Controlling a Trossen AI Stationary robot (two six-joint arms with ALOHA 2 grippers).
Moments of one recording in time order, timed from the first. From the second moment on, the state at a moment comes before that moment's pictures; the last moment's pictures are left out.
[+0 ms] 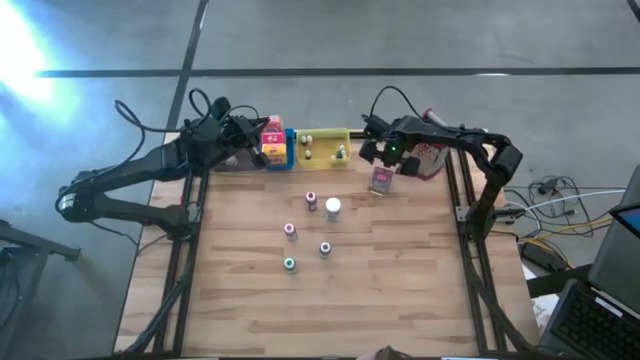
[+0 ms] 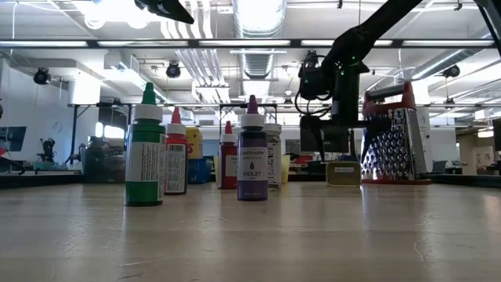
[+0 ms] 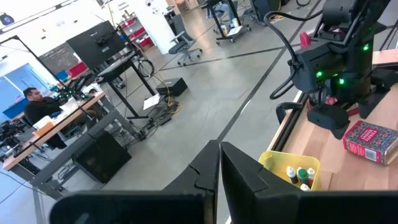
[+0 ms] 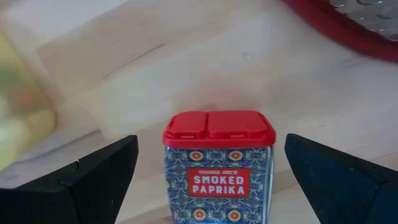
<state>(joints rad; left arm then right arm) 0.29 0.98 1.07 -0.23 -0.52 0.39 -0.63 1.78 1.25 -0.90 0.03 1.36</state>
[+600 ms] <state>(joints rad) 0.29 0.98 1.07 -0.23 -0.52 0.39 -0.64 1.88 1.22 -0.85 0.02 1.35</state>
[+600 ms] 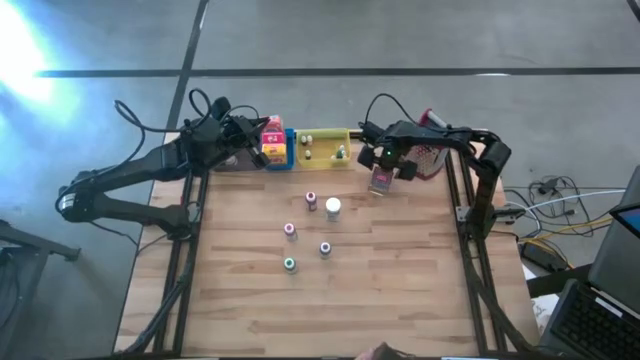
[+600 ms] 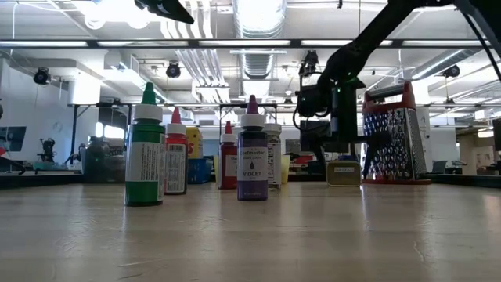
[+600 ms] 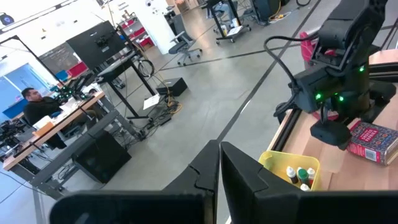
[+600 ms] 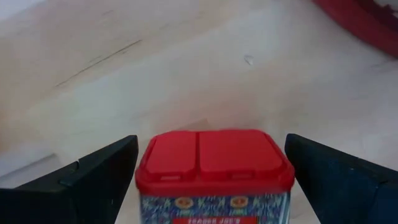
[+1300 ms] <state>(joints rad) 0.29 0.98 1.07 -0.23 -0.52 0.39 -0.63 1.89 1.22 -0.84 0.03 1.36</state>
